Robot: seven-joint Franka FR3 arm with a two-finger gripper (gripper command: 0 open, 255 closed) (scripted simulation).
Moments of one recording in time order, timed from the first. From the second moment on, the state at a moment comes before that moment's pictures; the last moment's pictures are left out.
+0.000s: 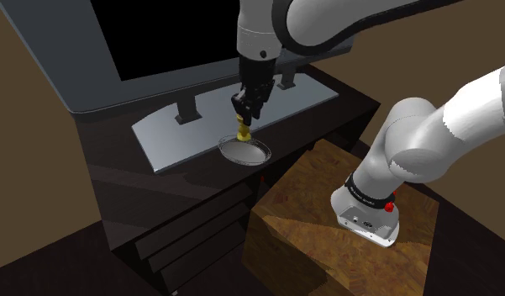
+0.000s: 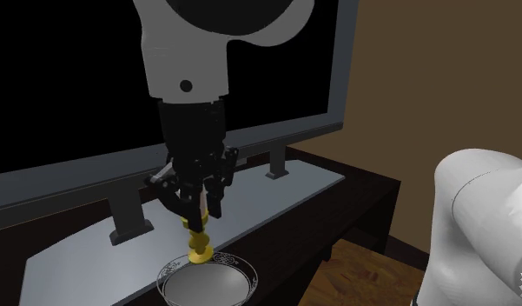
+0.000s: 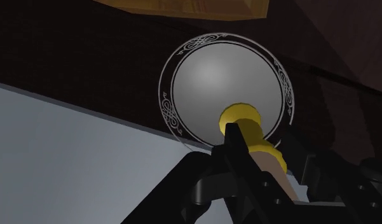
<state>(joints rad) 0.23 -0.54 0.26 -2.51 0.13 1.98 0.36</state>
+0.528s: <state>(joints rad) 0.23 -0.50 0.27 -2.59 0.13 2.10 0.36</state>
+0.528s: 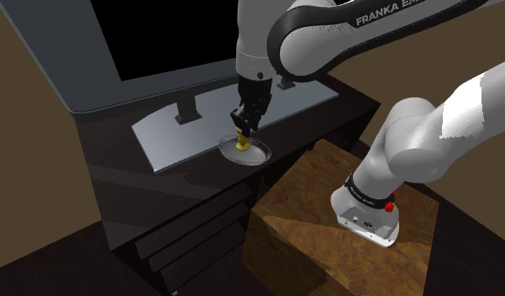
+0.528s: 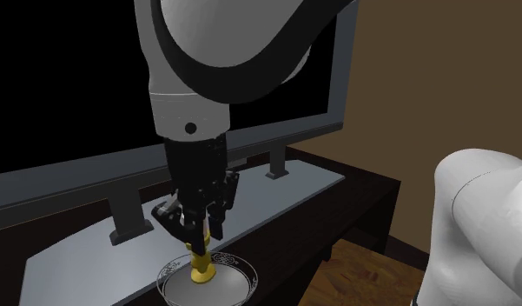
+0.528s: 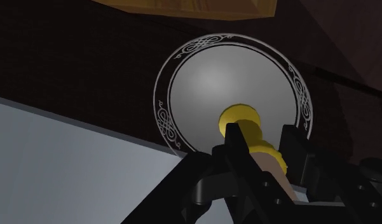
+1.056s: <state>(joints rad) 0.23 -0.48 0.28 -2.61 0.13 2.14 0.36</state>
